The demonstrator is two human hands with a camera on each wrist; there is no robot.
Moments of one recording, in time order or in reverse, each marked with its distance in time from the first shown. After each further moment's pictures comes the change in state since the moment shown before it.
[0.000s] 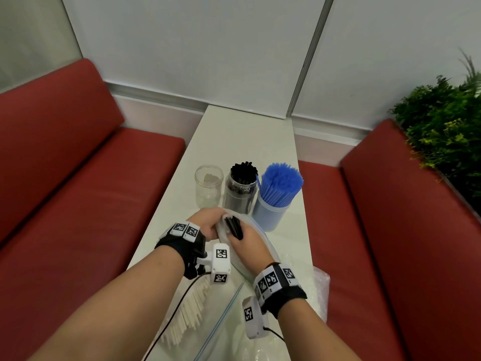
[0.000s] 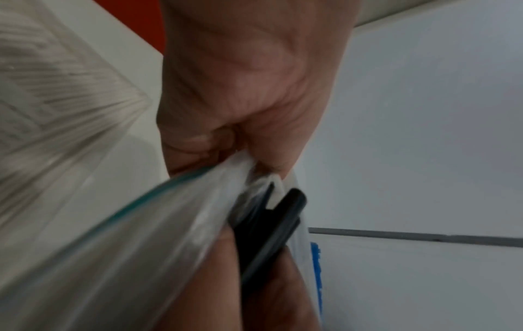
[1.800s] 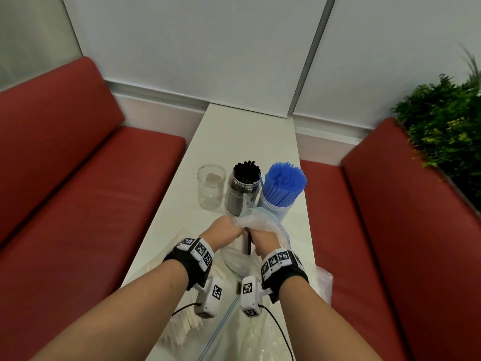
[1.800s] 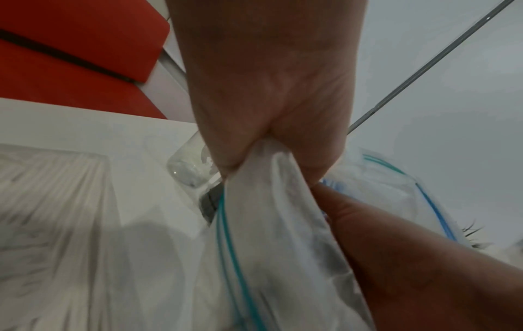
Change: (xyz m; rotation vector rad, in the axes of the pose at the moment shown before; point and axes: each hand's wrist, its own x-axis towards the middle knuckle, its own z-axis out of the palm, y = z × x) left_hand 0.007 -0.032 0.006 0.798 -0.077 0.452; right_hand 0.030 0.046 -0.015 -0.043 0.012 0.634
